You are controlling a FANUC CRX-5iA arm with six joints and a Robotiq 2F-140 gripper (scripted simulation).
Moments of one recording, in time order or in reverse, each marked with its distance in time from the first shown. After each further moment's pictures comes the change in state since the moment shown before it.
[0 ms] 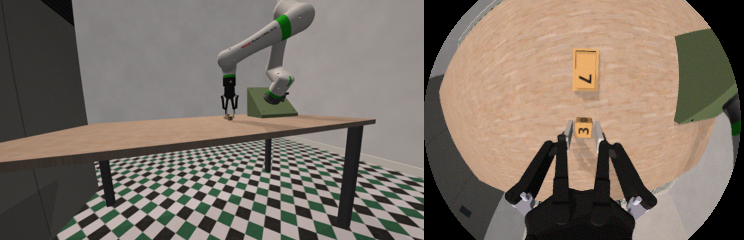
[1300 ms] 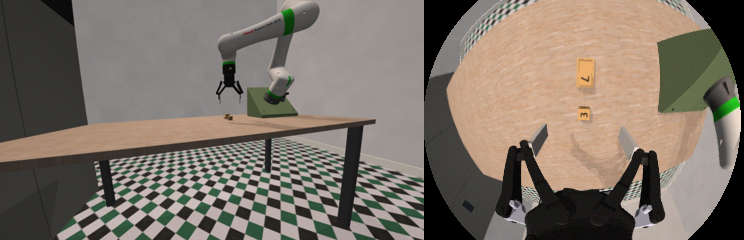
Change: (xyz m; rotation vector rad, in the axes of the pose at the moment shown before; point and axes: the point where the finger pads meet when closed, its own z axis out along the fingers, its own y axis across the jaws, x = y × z) arm 0.000 0.000 -0.088 0.000 0.000 0.000
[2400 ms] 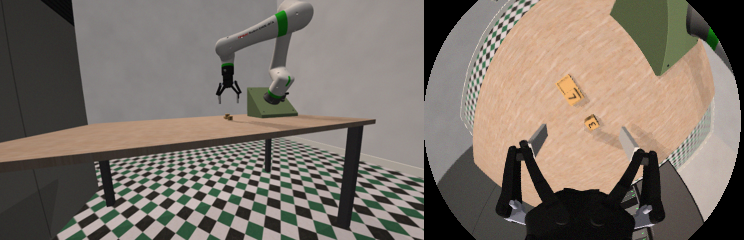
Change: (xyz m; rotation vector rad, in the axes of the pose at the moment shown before) arm 0.037 -0.002 -0.001 0.003 -0.005 0.609
